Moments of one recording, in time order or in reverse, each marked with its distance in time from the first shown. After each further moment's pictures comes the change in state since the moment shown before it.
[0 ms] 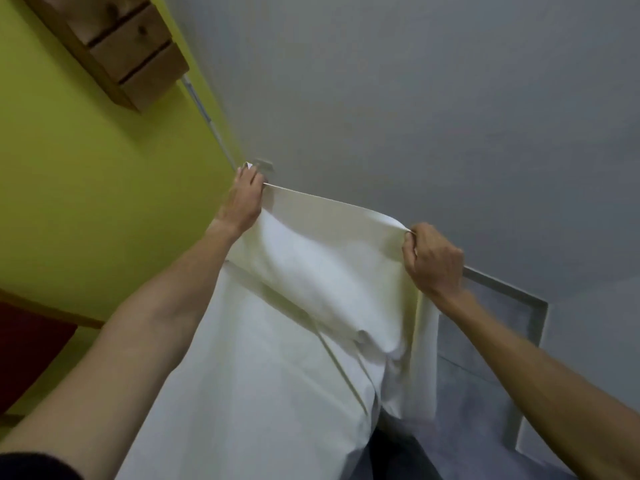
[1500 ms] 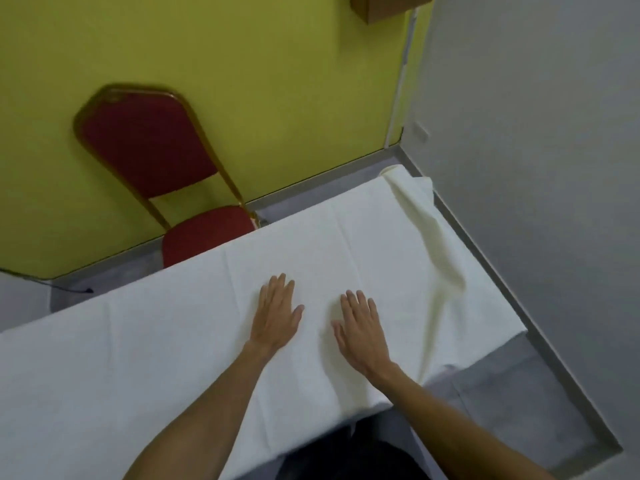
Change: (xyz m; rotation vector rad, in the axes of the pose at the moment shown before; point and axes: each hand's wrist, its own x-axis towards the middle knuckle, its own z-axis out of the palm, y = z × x) left_hand -0.458 0.080 0.047 -0.195 -0.288 -0.850; right_hand -0.247 -0.196 0.057 0.239 -0.882 -0.719
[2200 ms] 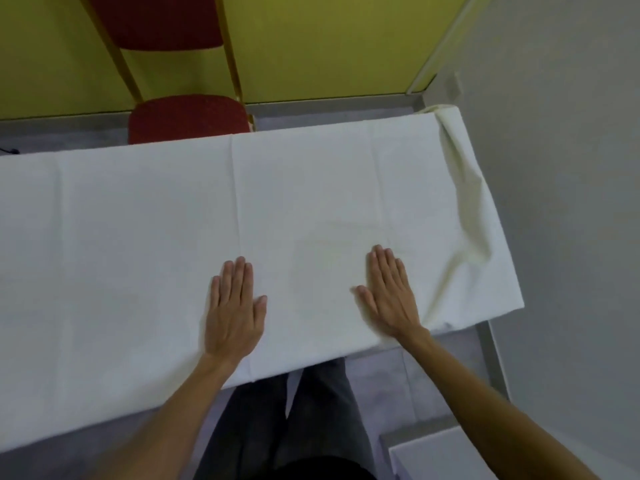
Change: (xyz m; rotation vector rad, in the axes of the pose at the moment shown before) left_hand -0.145 -0.047 0.088 -0.031 0.172 -0.228; right_hand -0.030 0.058 0.026 -0.219 -0.180 -0.099
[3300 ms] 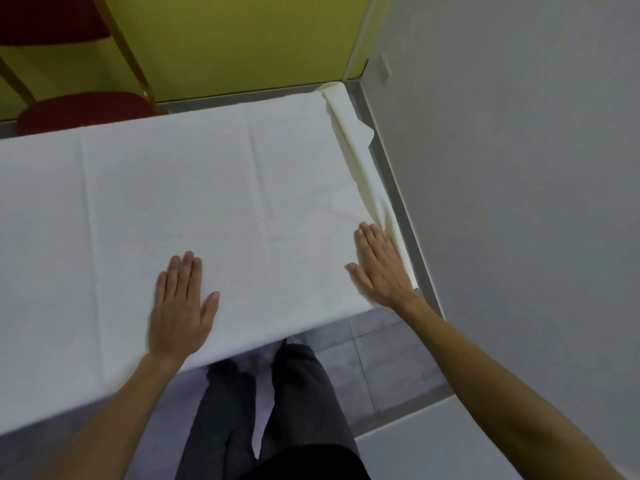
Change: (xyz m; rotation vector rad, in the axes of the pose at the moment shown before) left_hand 0.018 0.146 0.033 0.038 0.045 0.074; right_hand -0.030 0.224 -0.047 -0.002 0.005 -0.079
